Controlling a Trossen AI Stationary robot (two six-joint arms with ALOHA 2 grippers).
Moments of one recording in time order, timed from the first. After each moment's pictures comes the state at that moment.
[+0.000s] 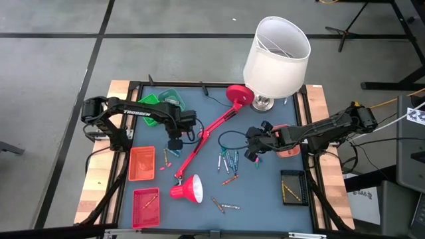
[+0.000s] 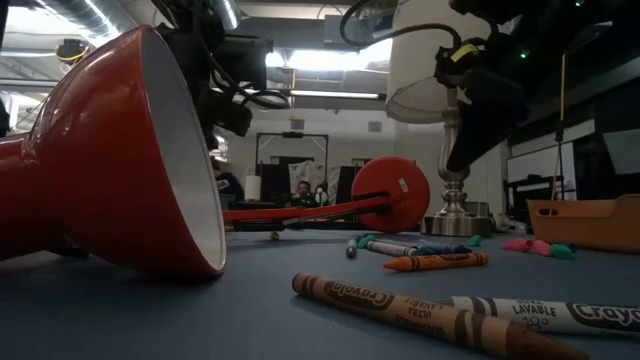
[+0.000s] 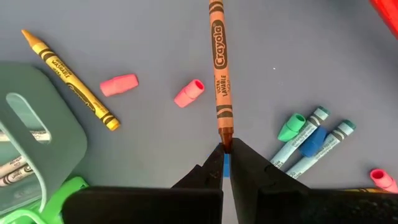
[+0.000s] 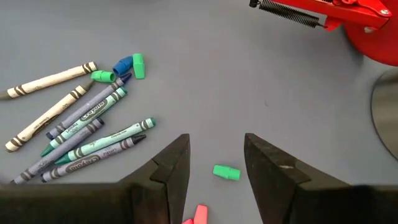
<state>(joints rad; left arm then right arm) 0.20 1.60 1.03 -0.94 -0.04 0.03 0.19 1.37 0.84 -0.57 0.43 0.57</state>
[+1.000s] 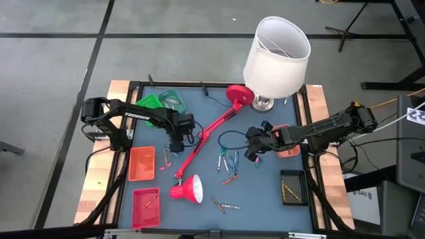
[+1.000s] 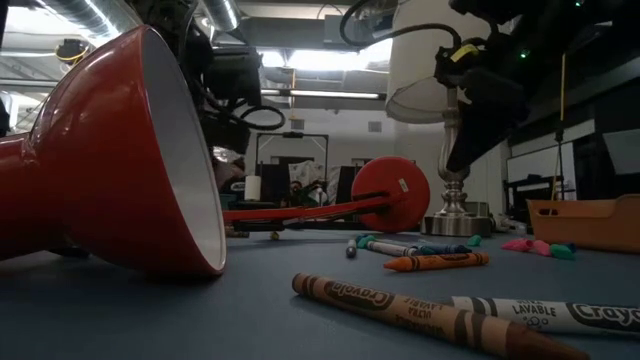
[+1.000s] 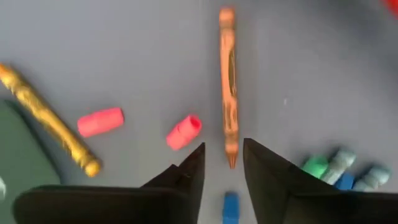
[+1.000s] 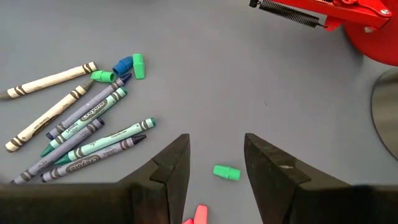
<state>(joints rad) 0.19 1.60 0.88 -0.67 -0.05 0.04 0.19 1.37 0.84 -0.57 0.43 0.57</state>
